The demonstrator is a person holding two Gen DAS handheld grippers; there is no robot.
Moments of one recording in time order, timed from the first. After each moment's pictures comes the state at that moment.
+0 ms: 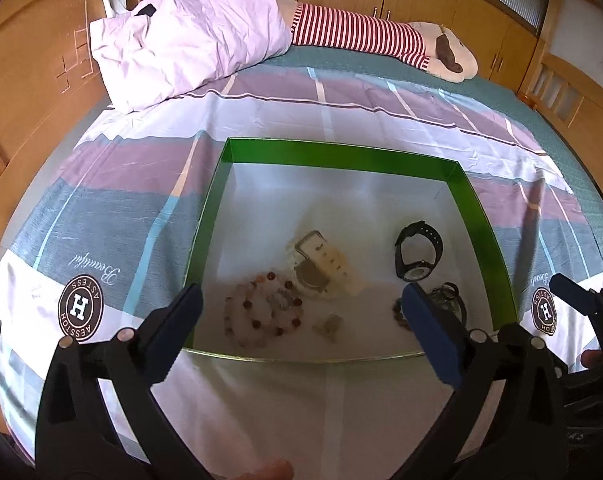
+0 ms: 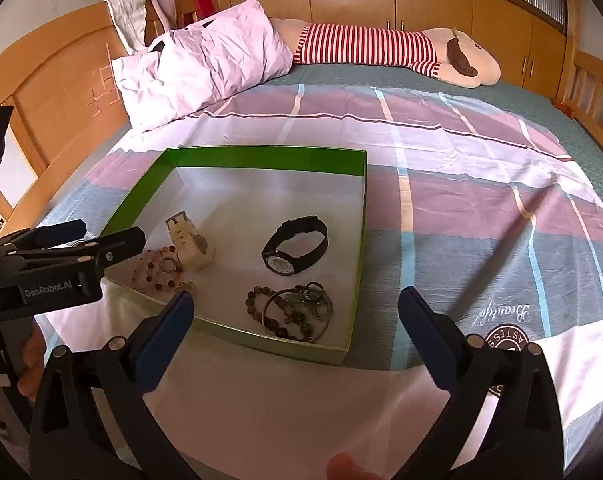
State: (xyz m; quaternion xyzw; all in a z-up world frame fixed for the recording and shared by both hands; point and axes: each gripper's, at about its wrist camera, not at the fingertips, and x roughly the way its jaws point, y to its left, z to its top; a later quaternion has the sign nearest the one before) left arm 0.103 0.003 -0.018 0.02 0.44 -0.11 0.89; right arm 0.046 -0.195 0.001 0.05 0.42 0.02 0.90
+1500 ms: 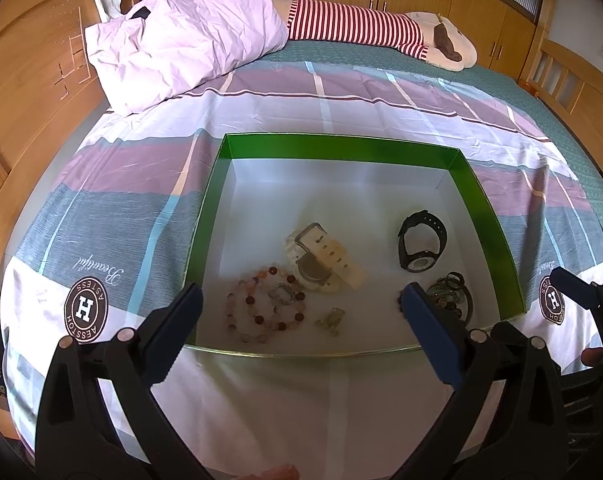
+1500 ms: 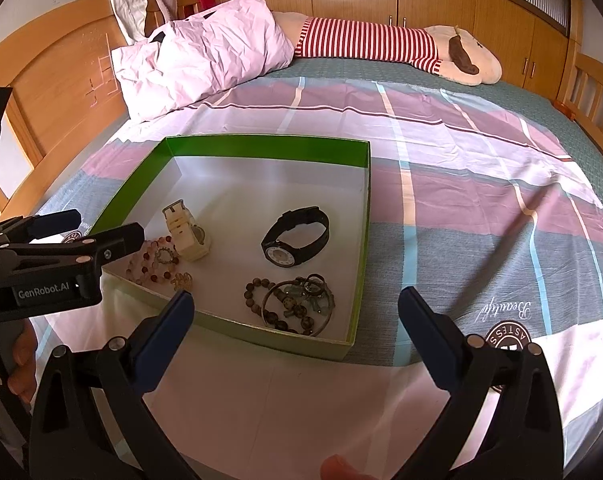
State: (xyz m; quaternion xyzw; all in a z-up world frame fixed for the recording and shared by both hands) left arm 0.101 -0.002 -0.020 0.04 0.45 -0.11 0.89; right arm 0.047 -0.191 -0.008 0.04 0.43 0.03 0.90
